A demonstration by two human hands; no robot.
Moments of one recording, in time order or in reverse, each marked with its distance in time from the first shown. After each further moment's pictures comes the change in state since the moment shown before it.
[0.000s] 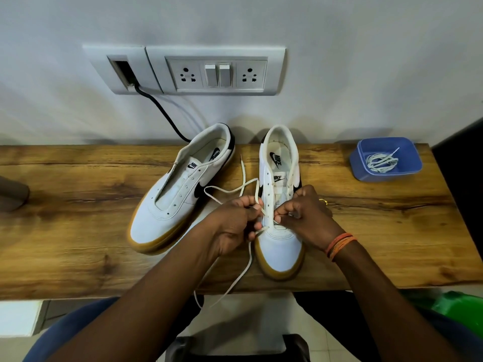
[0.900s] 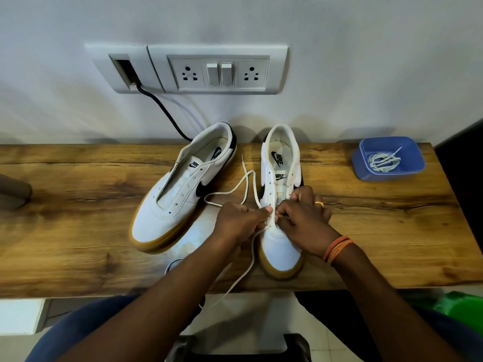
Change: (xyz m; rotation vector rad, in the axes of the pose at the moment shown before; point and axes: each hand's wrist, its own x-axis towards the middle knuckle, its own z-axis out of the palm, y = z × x) left_hand -0.001 -0.012 0.009 0.200 0.344 0.051; right_hand -0.008 -0.014 0.007 -0.257 -0.058 0.008
